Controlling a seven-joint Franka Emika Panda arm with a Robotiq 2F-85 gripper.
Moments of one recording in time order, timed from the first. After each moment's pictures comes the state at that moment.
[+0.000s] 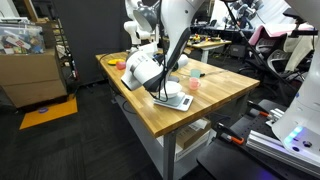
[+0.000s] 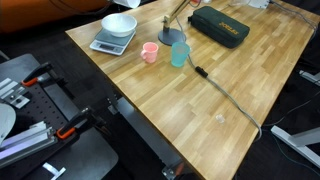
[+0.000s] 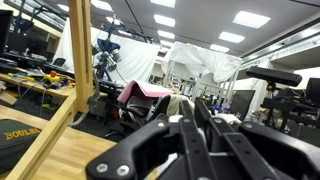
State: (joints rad) arm 0.44 0.88 0.23 -1.67 -1.45 0.95 -0.90
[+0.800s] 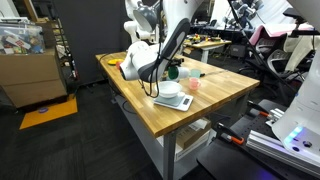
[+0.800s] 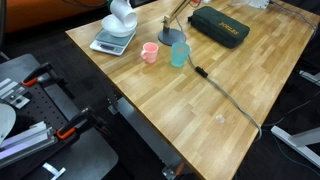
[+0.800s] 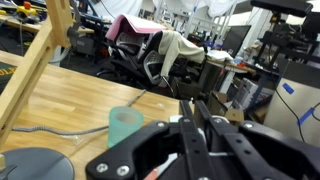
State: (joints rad) arm 0.33 0.85 0.30 -1.64 -1.22 1.12 -0.79
